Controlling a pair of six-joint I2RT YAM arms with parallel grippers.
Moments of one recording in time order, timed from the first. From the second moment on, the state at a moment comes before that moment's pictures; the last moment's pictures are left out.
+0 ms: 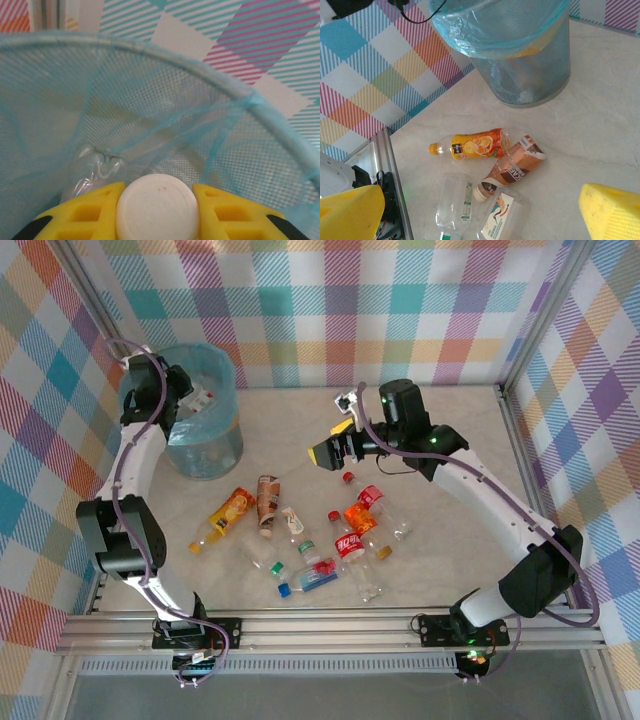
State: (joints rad) left arm 0.11 1.71 1.52 -0.20 -0.06 -0.46; right arm 0.59 1.47 1.45 -0.50 -0.61 0.12
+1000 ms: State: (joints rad) left arm 0.11 1.78 1.51 -0.19 -0.03 -0.41; right arm 0.61 1.47 1.46 -0.56 -0.61 0.10
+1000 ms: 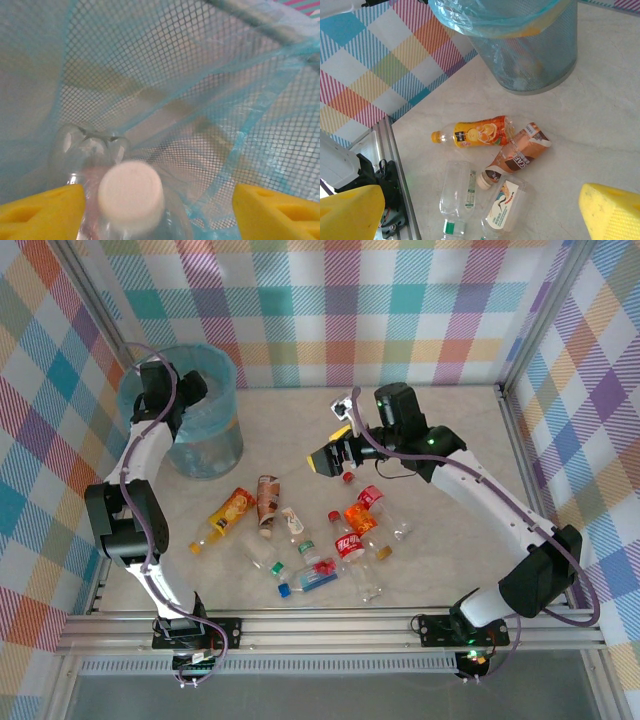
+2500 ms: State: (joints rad) left arm -0.37 1.19 1.21 -0.55 0.15 -0.40; right arm 0.42 1.61 1.06 -0.73 -0.19 0.20
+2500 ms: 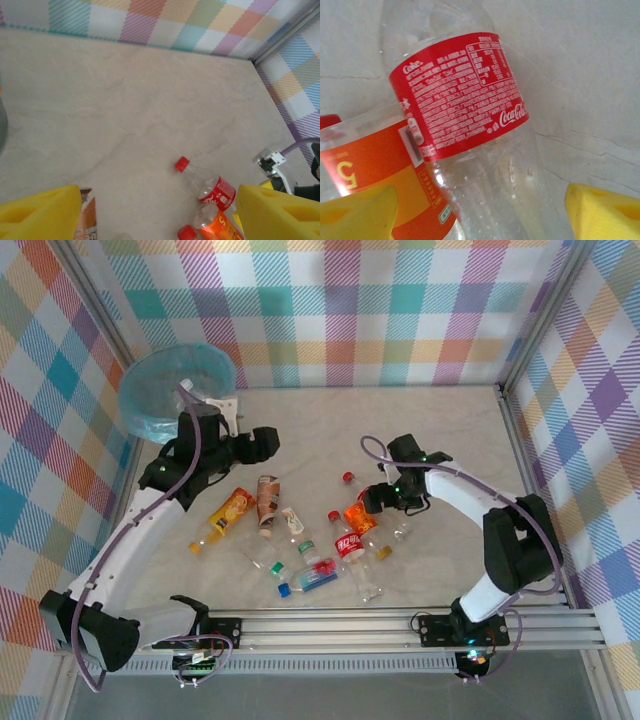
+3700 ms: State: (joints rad) left arm -0.38 1.28 1.32 -0.55 0.23 -0.44; right arm 0.39 1.55 1.10 -0.70 -0.12 0.16
